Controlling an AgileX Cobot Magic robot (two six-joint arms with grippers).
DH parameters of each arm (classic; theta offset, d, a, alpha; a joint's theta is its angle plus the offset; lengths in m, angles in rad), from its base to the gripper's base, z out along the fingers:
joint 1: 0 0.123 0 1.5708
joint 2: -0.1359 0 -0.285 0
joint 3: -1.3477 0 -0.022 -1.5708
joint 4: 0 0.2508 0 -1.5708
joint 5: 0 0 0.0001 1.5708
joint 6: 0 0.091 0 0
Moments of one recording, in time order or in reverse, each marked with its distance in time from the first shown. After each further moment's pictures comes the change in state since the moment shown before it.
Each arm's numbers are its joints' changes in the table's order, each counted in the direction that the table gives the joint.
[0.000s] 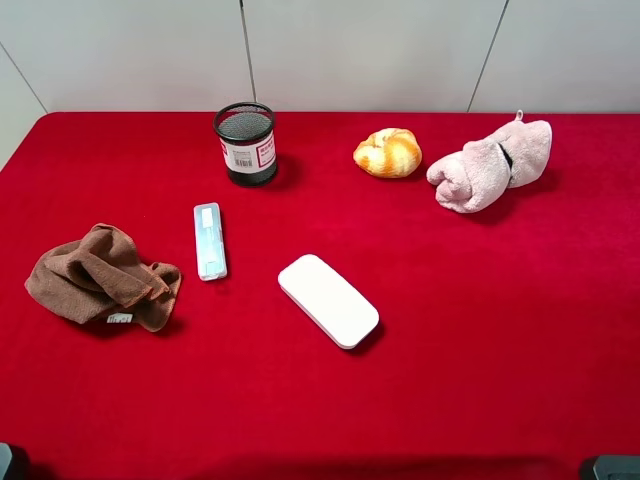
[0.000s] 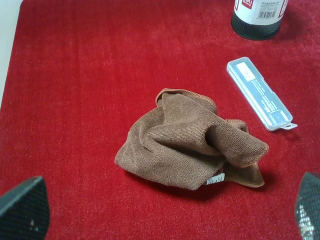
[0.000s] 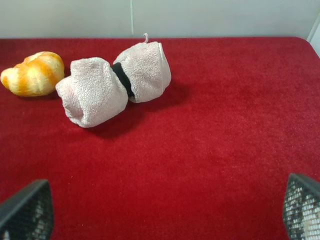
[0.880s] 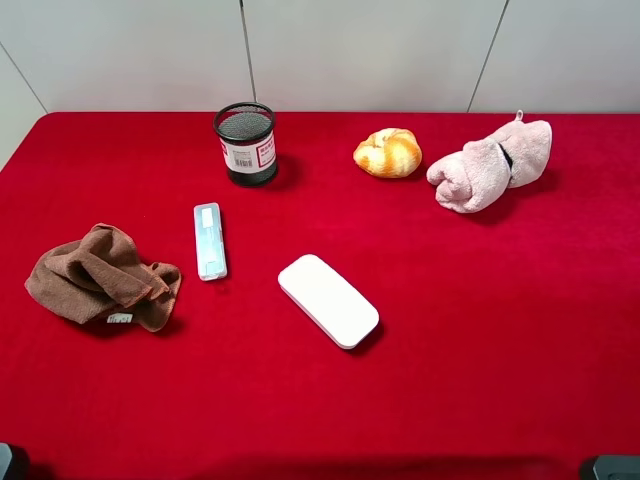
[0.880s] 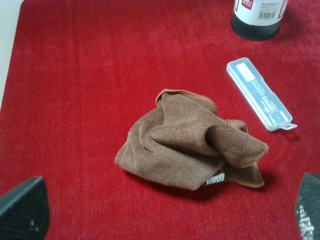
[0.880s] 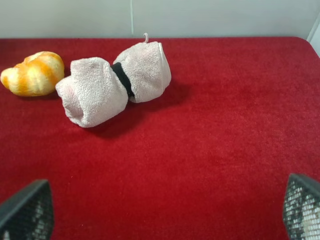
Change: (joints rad) left arm 0.000 -0.020 0.009 0.000 0.002 0.000; right arm 0.000 0.000 0.000 0.000 0.000 0.000
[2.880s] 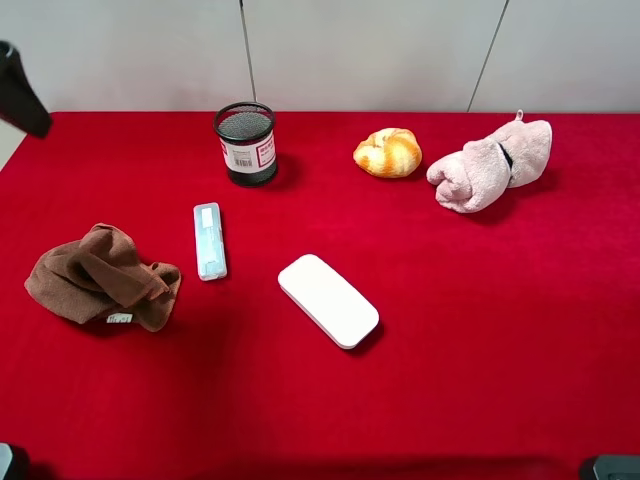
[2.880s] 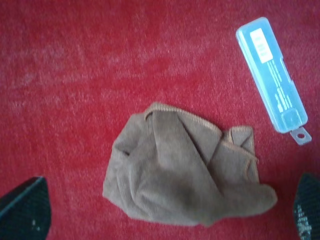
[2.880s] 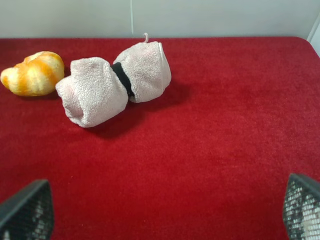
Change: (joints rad) left arm -0.048 -1.246 0.562 0.000 -0.073 0.000; right arm 0.000 0.000 0.000 0.000 0.000 0.000
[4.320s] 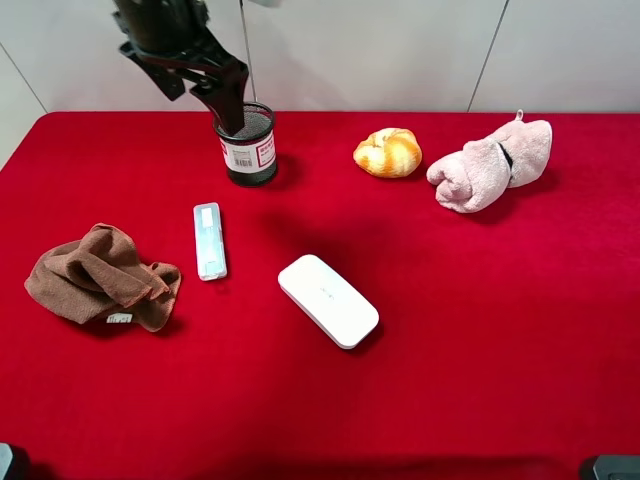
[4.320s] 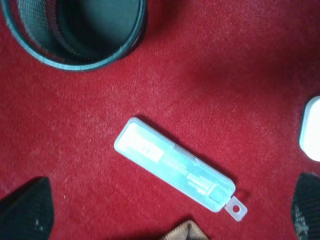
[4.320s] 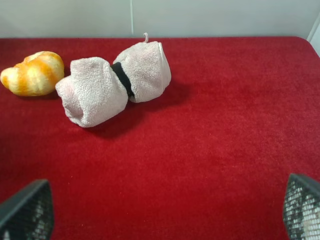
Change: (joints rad) left arm -0.387 -0.635 0.568 0.001 0.108 0.181; right arm 0.000 0.000 0.000 0.000 0.000 0.000
